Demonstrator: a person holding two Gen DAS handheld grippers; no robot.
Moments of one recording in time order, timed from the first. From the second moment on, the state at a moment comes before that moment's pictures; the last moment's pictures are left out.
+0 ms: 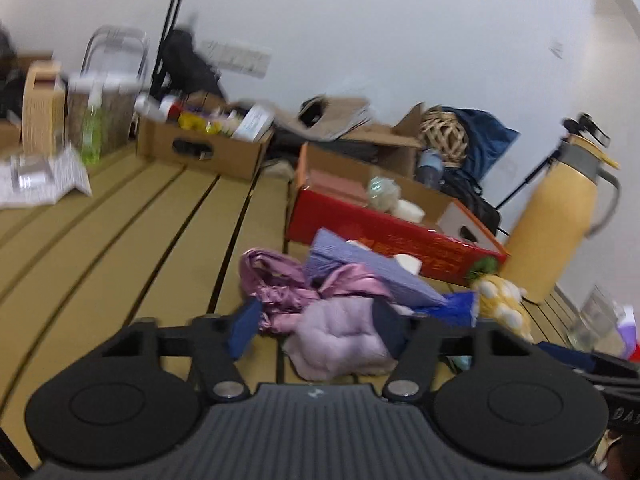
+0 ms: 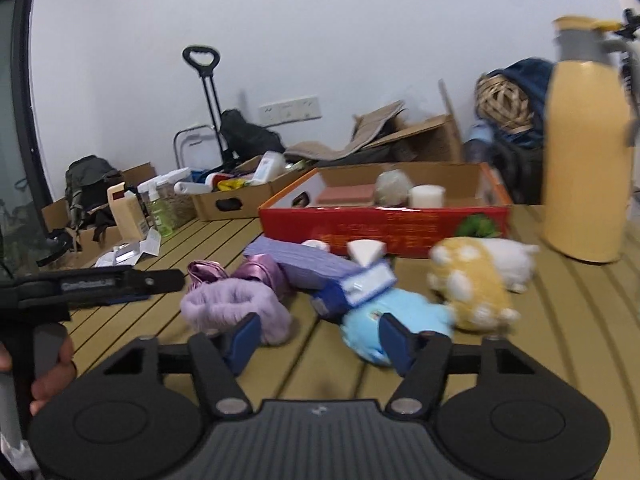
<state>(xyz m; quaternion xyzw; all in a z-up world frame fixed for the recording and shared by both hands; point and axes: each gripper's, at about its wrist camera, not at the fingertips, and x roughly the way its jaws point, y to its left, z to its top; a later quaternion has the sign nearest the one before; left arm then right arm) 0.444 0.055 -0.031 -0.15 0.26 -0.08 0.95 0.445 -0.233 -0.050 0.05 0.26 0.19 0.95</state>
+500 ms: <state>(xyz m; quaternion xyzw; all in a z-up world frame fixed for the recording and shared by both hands) 0.430 0.082 -0.046 -0.22 0.29 -0.14 0.92 0.484 -0.189 -0.076 0.04 0.29 0.22 0.93</state>
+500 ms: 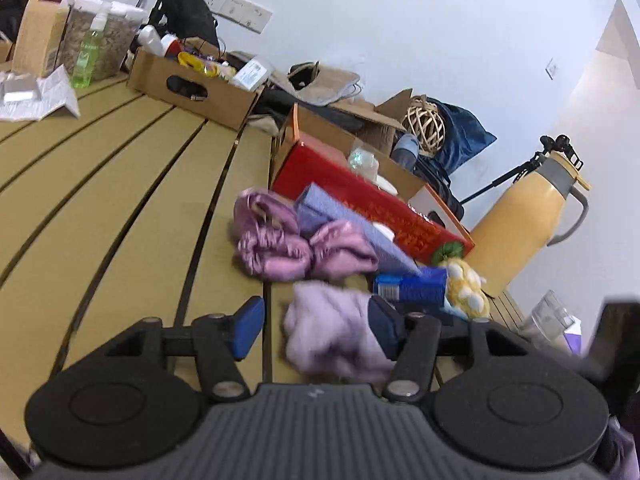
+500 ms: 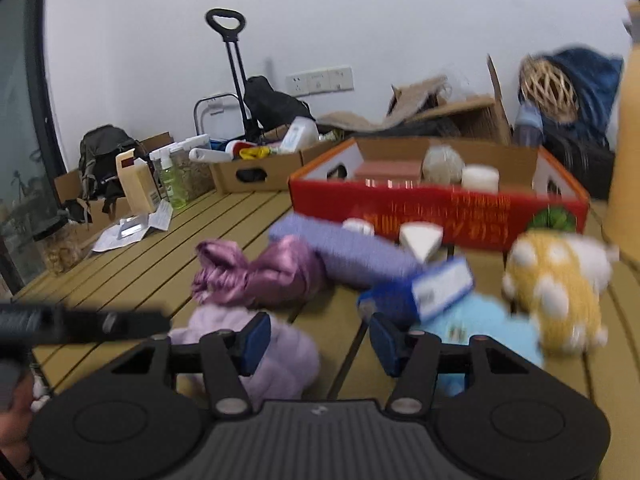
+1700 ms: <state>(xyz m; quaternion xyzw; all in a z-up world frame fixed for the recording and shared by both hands) 0.828 -0.140 0.002 -0.18 0.40 -0.21 0.87 0.815 -0.323 -0.004 0.00 0.33 0.04 0.94</state>
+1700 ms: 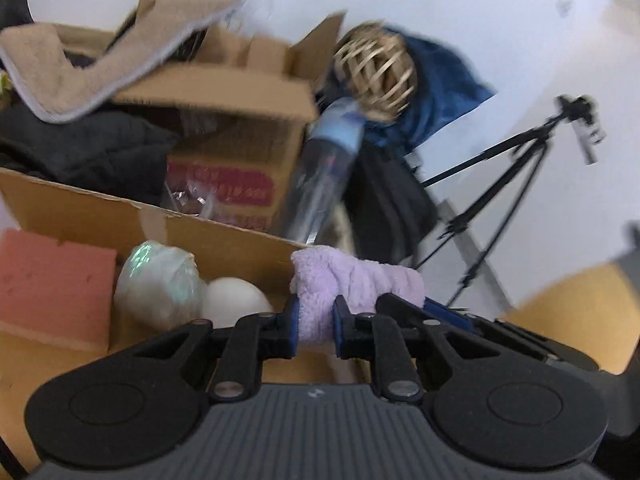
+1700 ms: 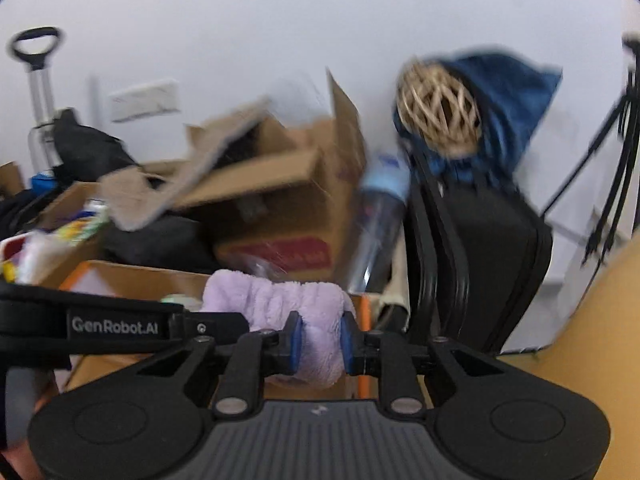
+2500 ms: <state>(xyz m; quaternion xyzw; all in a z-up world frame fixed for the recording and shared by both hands) 0.700 -0.085 0.154 -0.07 0.32 -0.19 0.92 0.721 -0.298 0.101 -0.05 0.29 0.05 0.95</state>
